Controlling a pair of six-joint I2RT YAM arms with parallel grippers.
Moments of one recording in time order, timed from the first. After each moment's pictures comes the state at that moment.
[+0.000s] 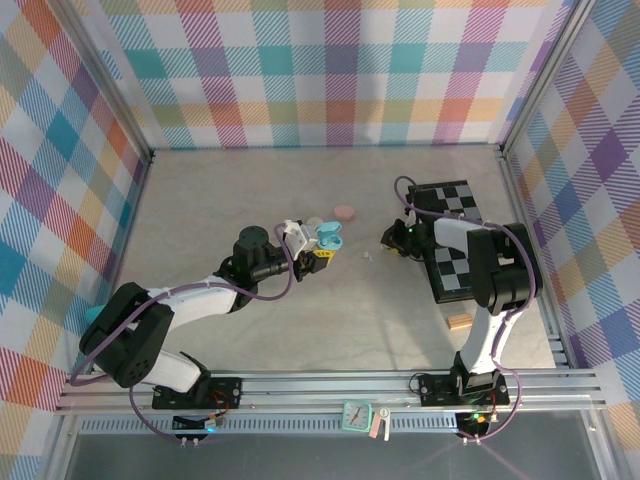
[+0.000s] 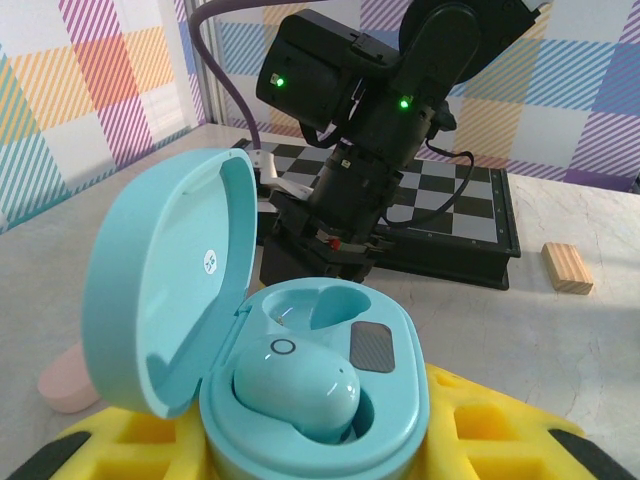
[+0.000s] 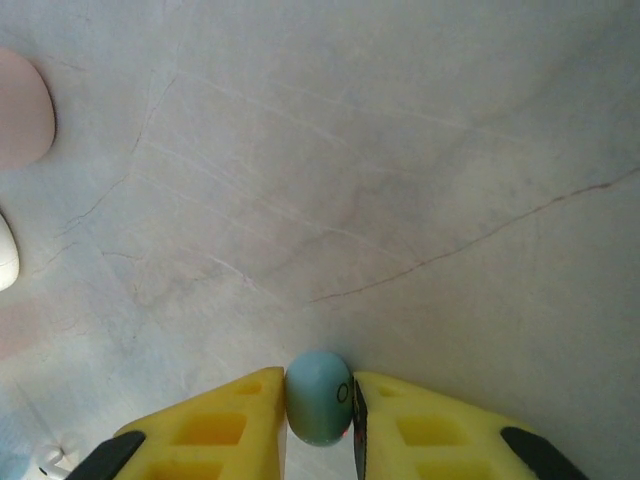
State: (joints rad) left arm -0.59 1.43 0.59 0.68 0.53 0.12; right arm 0.20 1.87 1.05 -0.29 -0.43 0.64
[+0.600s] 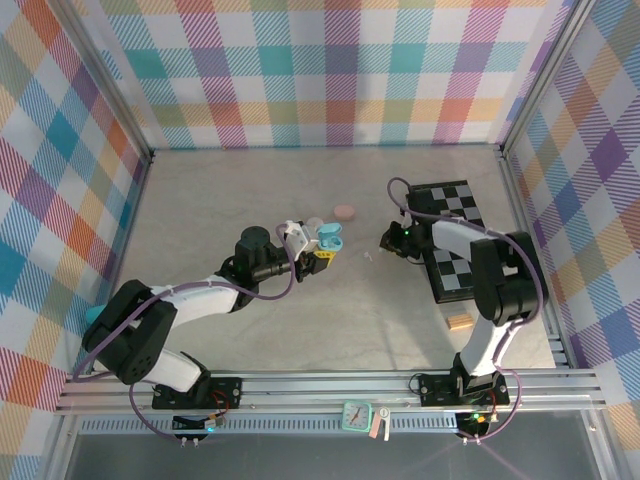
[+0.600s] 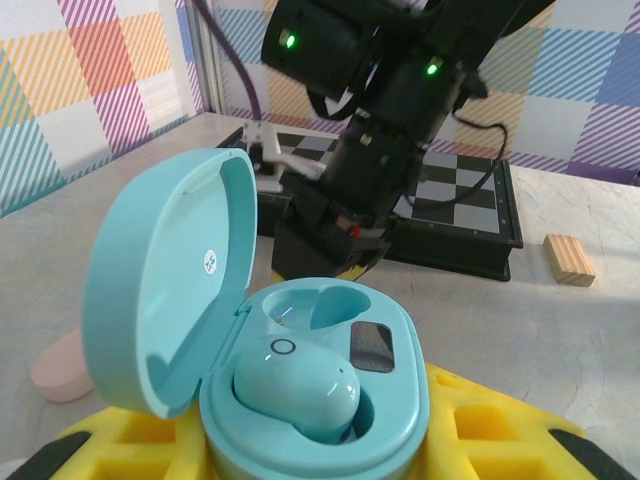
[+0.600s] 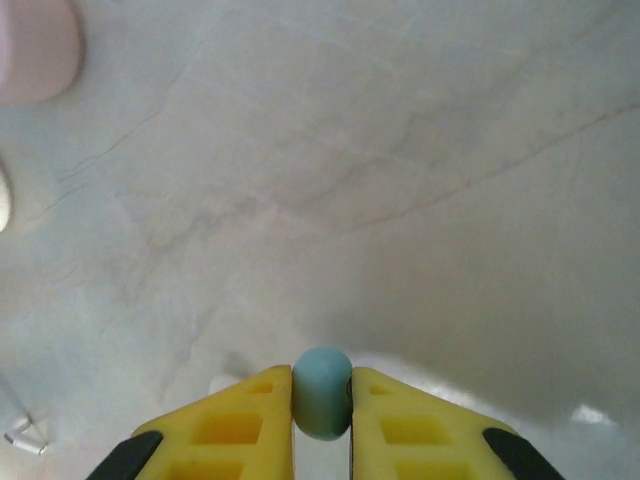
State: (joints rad) left arm -0.59 1.46 0.59 0.68 0.53 0.12; right arm 0.25 1.76 1.02 -0.36 -0.35 0.58
